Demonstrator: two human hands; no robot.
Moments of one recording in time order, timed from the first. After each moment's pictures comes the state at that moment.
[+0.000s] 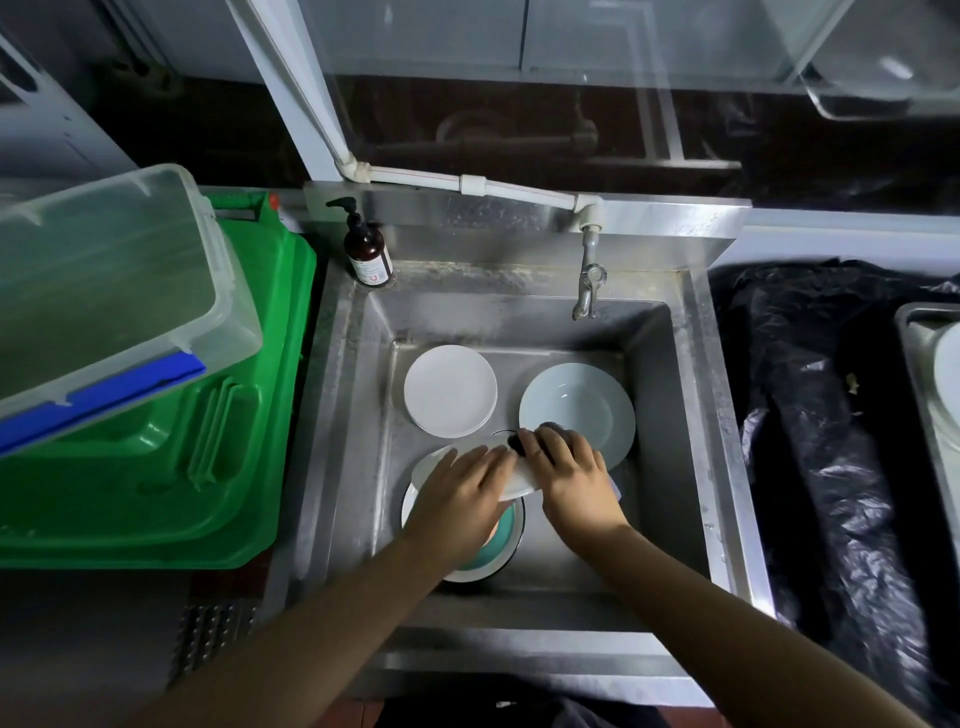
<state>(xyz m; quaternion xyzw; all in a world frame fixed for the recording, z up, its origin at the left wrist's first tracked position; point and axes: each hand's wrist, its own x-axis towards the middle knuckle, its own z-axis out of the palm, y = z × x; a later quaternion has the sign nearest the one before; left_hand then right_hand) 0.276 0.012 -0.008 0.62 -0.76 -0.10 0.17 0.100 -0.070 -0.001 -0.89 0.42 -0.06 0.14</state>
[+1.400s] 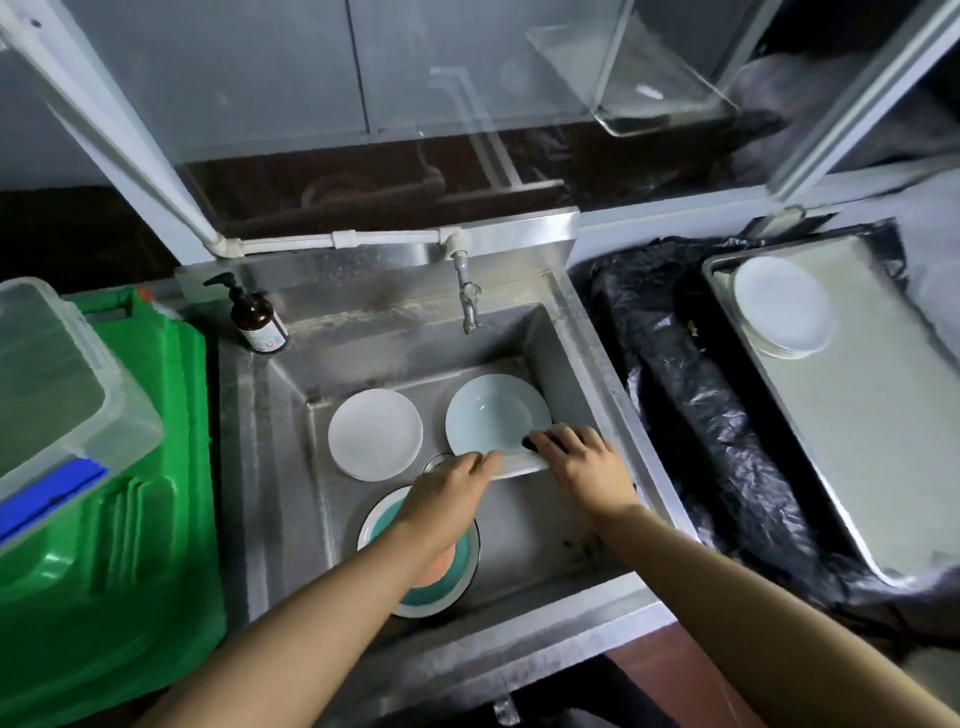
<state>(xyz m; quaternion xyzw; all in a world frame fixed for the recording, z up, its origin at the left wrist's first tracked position) 0.239 -0.026 0.019 0.56 -0.82 -0.13 0.04 0.005 -0.063 0.008 -0.84 0.54 -0.02 0.01</state>
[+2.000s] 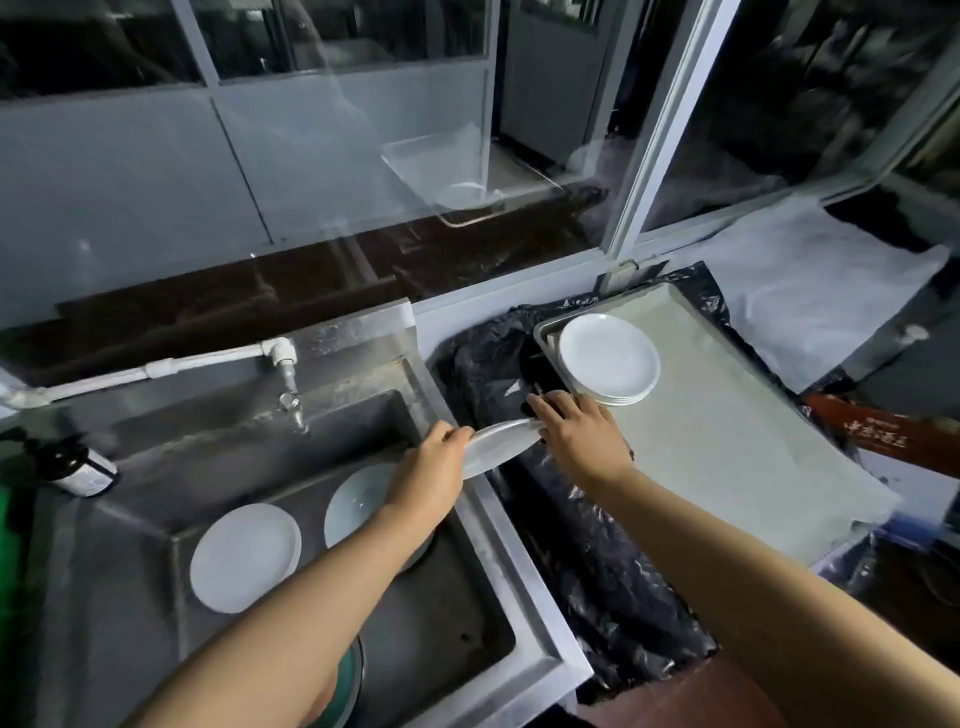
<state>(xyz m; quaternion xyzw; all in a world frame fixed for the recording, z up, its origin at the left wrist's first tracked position) 0.008 -0.150 0.098 0.59 -0.79 -0.15 0.08 -0.230 -0.165 0.095 -0.78 0.63 -0.03 -0.04</state>
